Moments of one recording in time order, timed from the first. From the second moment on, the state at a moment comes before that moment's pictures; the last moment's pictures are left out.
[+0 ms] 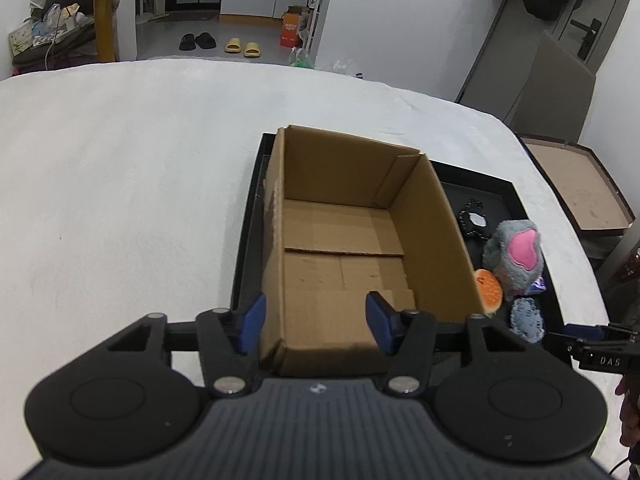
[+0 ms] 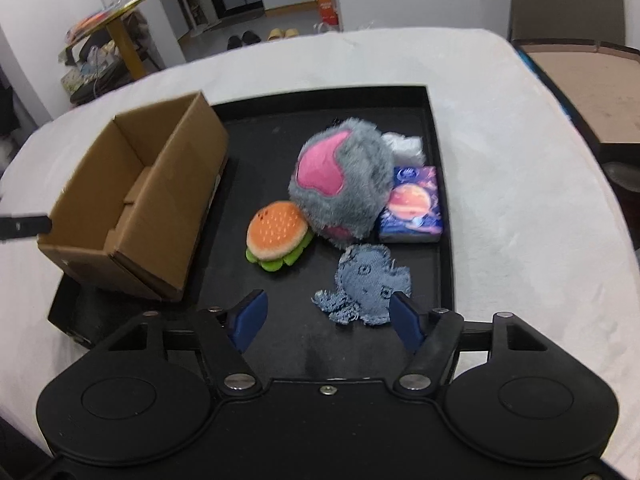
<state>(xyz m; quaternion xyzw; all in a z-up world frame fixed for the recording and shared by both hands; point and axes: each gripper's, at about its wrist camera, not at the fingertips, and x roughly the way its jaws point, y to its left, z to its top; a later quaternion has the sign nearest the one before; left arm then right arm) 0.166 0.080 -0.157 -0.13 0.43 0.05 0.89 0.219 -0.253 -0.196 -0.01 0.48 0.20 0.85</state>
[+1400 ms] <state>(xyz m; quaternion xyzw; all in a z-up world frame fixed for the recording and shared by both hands) 0.200 0.102 -0.196 -0.13 0.47 0.06 0.87 0.252 -0.252 -0.234 -0.04 0.50 0.18 0.85</state>
